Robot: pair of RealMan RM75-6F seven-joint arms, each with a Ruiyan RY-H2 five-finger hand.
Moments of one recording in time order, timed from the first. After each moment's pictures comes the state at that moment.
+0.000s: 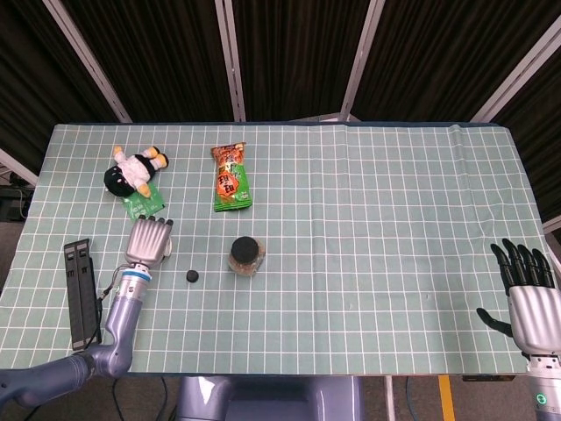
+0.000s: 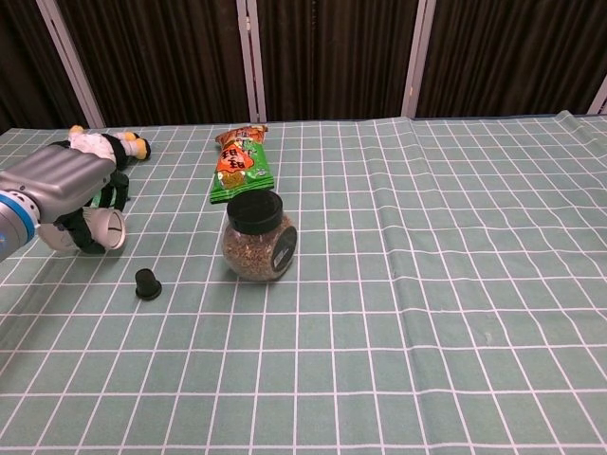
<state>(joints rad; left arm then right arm) -0.63 -1.71 -0.19 -1.20 1.04 1.12 0.72 0.06 -1.05 0.09 -1.77 -1.49 1.53 -0.21</state>
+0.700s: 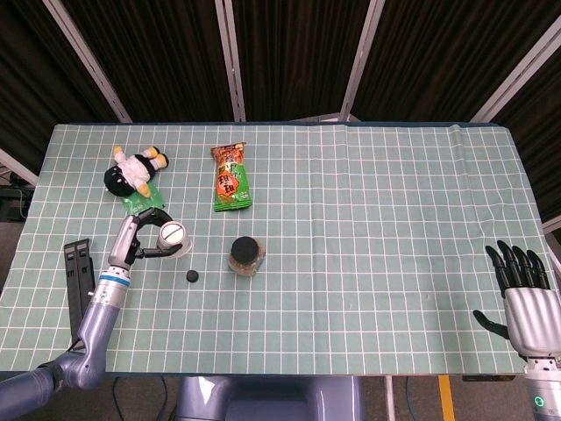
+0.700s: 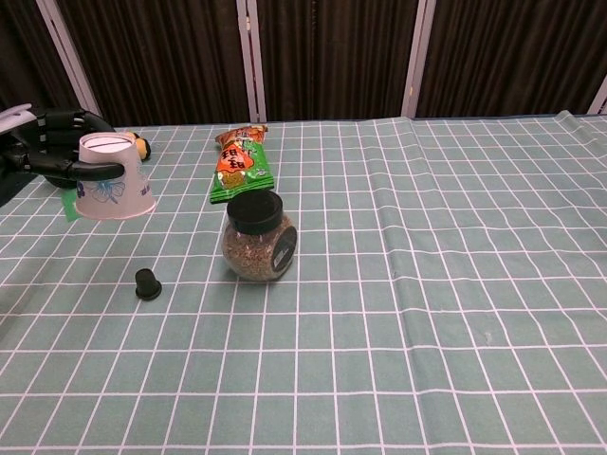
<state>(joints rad) -0.48 -1.58 -0.26 -1.34 1.28 1.09 -0.76 0.06 -1.04 0.08 -1.78 -1.50 1.52 -0.22</state>
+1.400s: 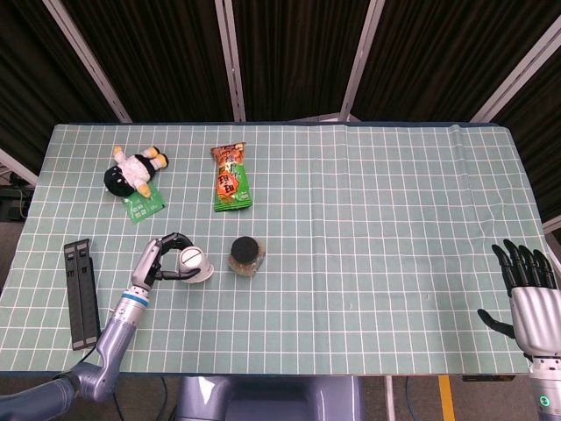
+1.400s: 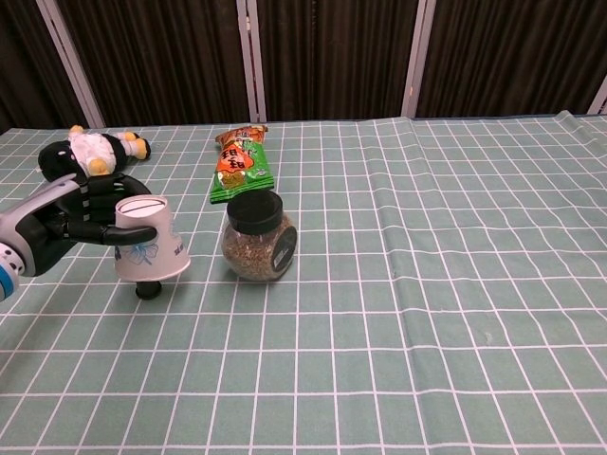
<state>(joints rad) -0.47 -1.75 -0.17 -1.11 1.41 1.09 -0.98 0.06 -1.03 0.09 -1.77 -1.49 1.52 -0.19</state>
